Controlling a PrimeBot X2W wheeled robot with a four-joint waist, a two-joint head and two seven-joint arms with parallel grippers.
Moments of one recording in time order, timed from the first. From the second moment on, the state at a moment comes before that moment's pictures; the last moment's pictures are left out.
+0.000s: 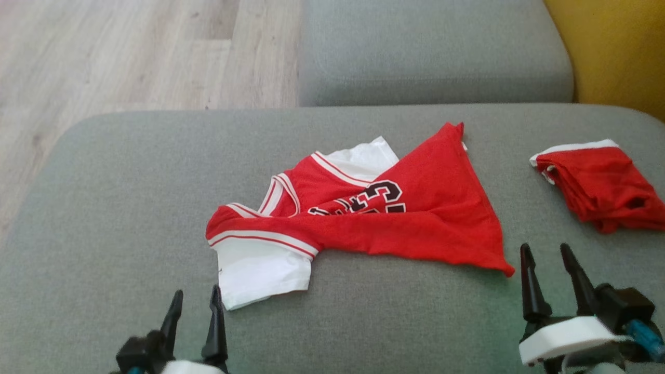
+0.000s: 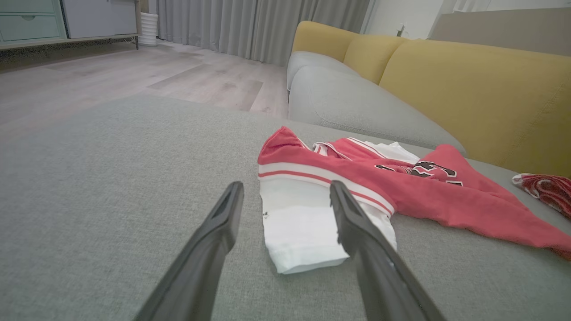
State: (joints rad) left arm 0.02 0.20 -0.39 0.33 -0.54 0.10 -0.25; right arm 0.08 -0.04 -0.04 0.20 0.16 0.12 -0.16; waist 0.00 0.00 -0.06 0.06
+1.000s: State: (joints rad) left arm 0.09 0.23 -0.42 0.23 -0.55 0.14 -0.17; right arm 0.11 -0.04 0.04 0.27 0.18 0.12 -0.18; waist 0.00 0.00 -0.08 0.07
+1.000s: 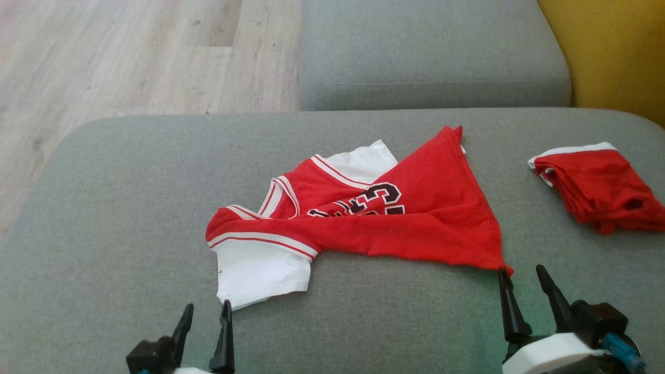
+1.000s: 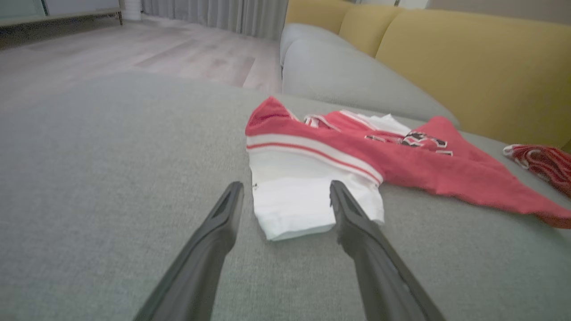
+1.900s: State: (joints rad) left arm -0.16 0.15 -0.39 0.67 -0.68 0.05 -0.11; right arm 0.06 -0.04 0.06 0.27 0.13 0.12 -0.15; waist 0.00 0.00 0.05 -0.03
